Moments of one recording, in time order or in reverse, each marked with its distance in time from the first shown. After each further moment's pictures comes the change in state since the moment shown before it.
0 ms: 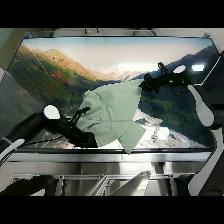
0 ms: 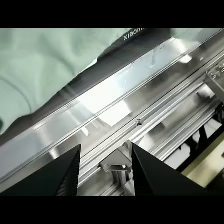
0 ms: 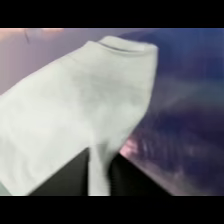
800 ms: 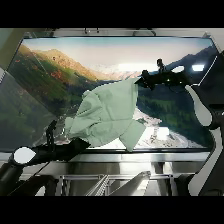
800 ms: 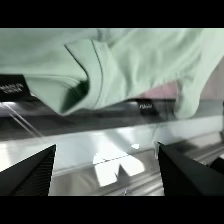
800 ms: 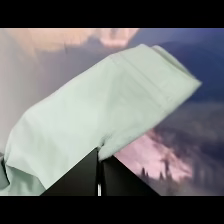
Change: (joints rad) left arm 0.135 0.575 -0.512 -0.125 0.388 -0.275; right arm 0.010 -0.001 0.001 0.183 -0.035 -0.096
